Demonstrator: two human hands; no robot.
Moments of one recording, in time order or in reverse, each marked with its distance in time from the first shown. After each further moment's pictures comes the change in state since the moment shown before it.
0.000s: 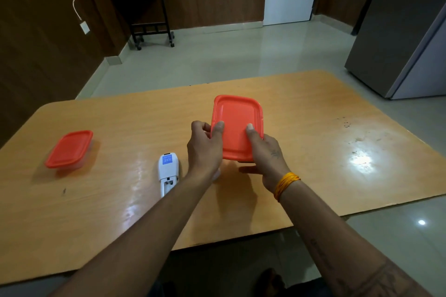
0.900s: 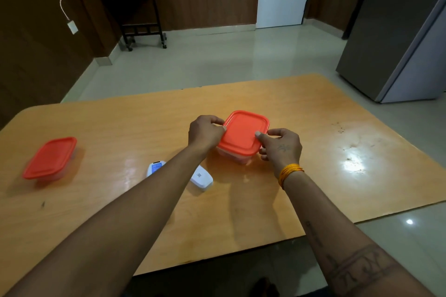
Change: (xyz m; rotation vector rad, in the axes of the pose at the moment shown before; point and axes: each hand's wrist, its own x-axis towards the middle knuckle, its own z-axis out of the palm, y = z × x) left_hand 0.081 0.006 0.035 0.301 -0.193 0.075; right_hand 0.063 0.000 -0.036 -0.100 0.388 -0.094
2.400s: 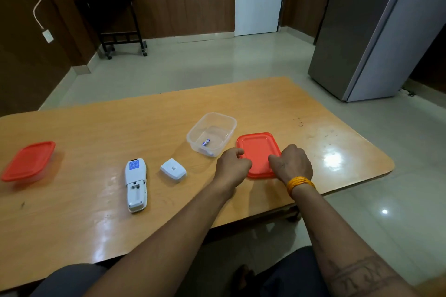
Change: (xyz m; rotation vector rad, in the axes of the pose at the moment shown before) left_hand -0.138 0.040 0.087 -0.259 -0.317 -0.114; right_hand -0.013 0.029 -0.119 -0.766 0.054 -0.041
